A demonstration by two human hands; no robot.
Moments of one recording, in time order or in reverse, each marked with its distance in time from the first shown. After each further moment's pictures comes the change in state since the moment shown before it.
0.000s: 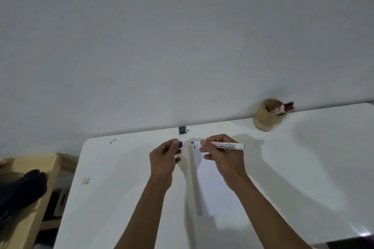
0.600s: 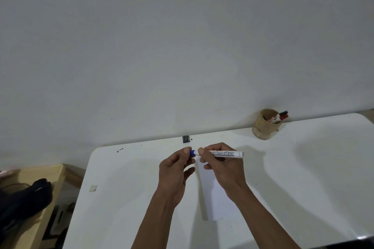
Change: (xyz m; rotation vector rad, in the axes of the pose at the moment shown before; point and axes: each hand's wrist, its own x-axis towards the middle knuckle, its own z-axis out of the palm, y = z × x) left_hand -0.058 0.023 -0.008 -0.239 -0.239 -0.031; right_hand -0.038 -0.013 0.017 -0.122 0.000 -0.097
